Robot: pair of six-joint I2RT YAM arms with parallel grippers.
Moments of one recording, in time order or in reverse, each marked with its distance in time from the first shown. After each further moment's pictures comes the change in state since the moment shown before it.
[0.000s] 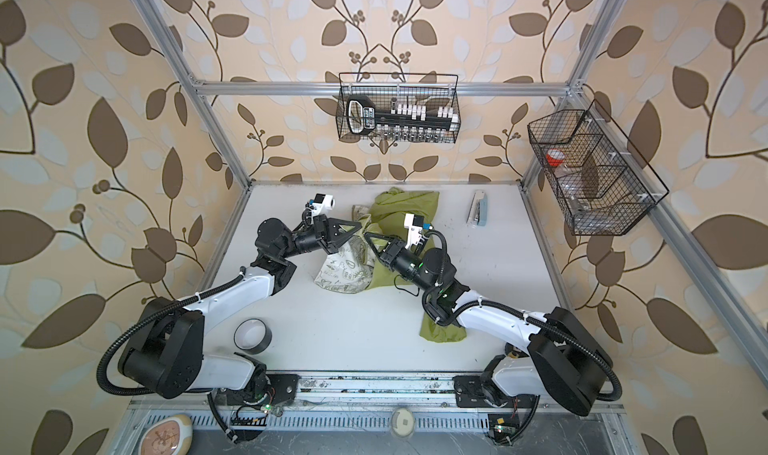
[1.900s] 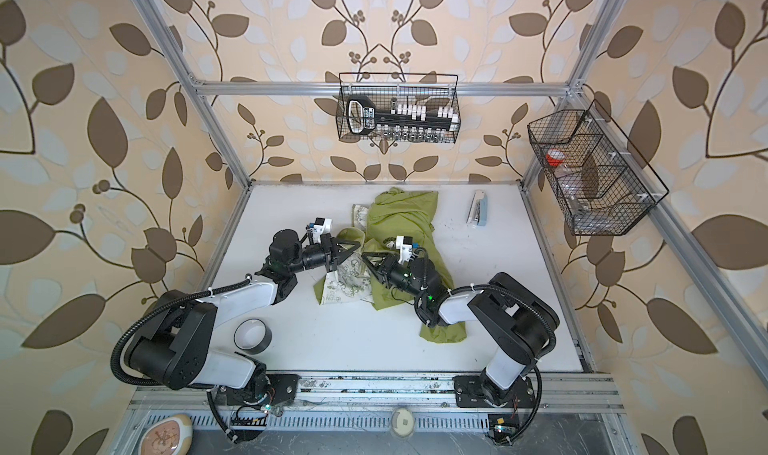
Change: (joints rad) left arm 0.010 0.046 -0.138 -0.197 -0.142 0.174; right arm -0.023 0.308 -0.104 0.252 -0.114 0.175
